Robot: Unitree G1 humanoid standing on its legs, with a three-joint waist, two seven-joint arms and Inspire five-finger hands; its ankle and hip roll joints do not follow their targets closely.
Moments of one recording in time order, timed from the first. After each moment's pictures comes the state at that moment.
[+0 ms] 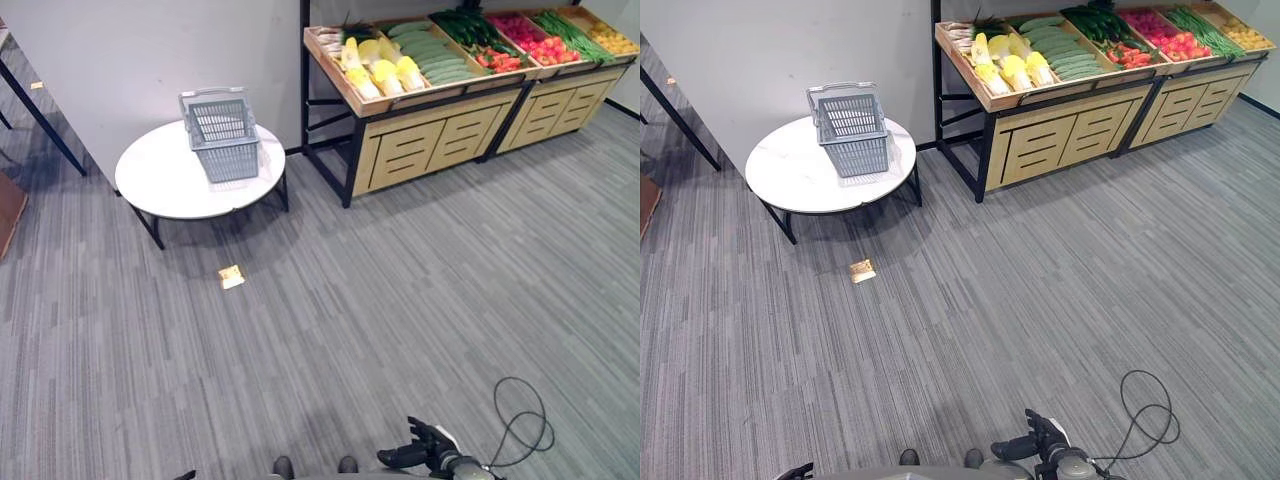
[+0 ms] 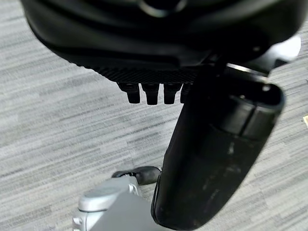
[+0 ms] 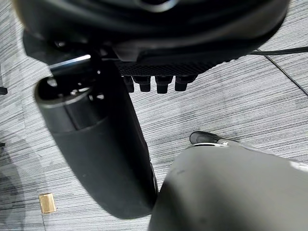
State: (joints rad) left arm 0.02 0.29 0.01 1.45 -0.18 -0.11 0.04; right arm 0.01 -0.21 0.26 1.20 0.17 -0.11 0.05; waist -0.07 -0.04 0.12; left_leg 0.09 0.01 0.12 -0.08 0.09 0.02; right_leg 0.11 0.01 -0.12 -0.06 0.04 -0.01
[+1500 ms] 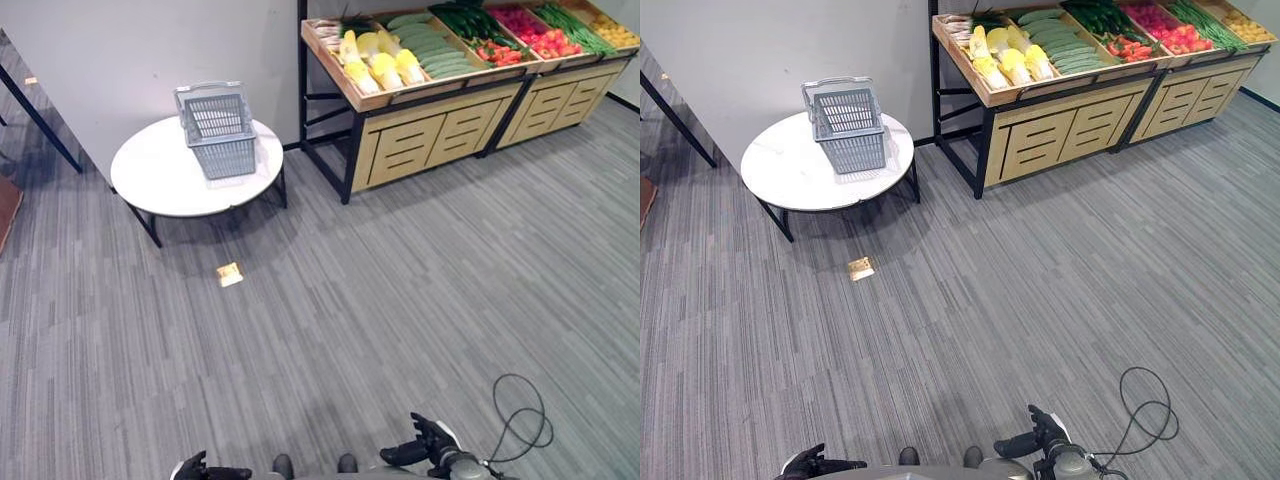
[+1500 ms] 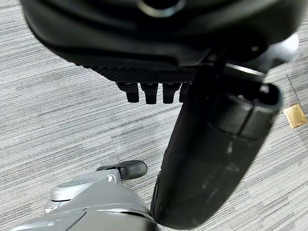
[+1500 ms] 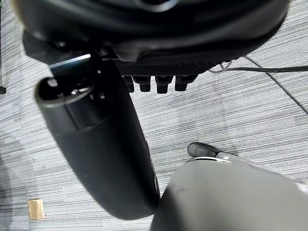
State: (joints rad) left arm -0.01 0.24 -0.03 1.36 -0.19 -0.12 0.09; right arm -0.03 -0.21 0.27 1.21 0.12 -0.11 -0.02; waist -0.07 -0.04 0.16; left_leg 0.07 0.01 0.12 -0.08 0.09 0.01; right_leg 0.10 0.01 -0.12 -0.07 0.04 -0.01
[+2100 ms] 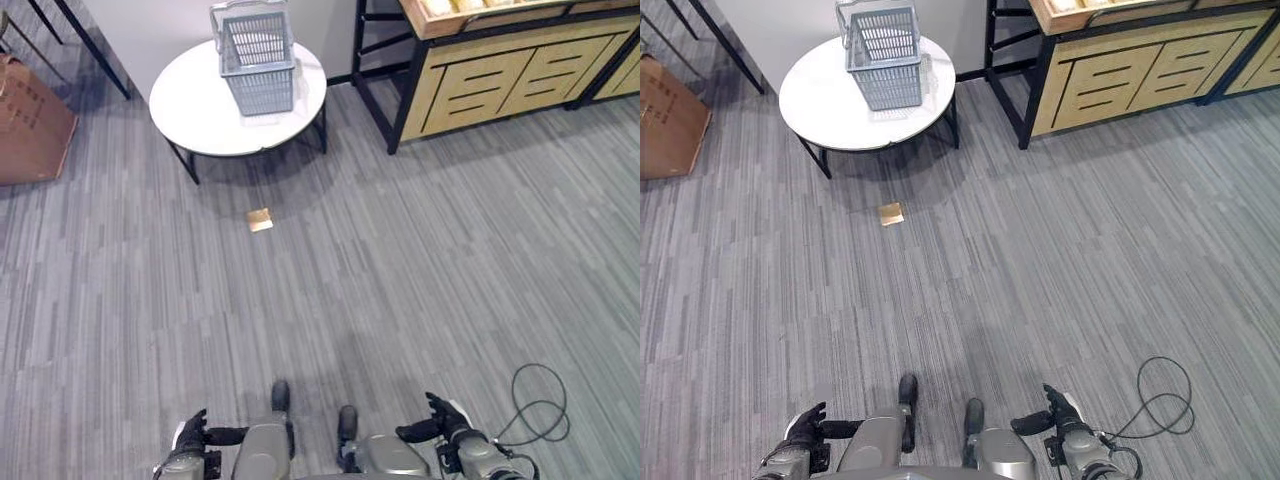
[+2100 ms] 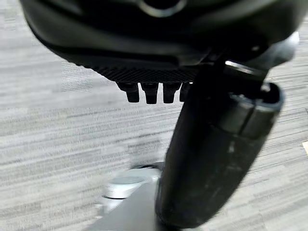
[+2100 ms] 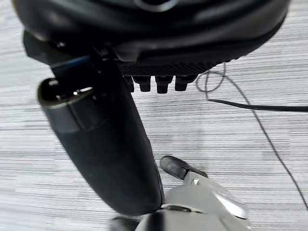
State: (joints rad) left arm -0.09 0.26 -0.07 1.33 -0.24 -0.14 0.13; right arm -0.11 -0.27 0.28 1.25 0.13 -0.11 -0.05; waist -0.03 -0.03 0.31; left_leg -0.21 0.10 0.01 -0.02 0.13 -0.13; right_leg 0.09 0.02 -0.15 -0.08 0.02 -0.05
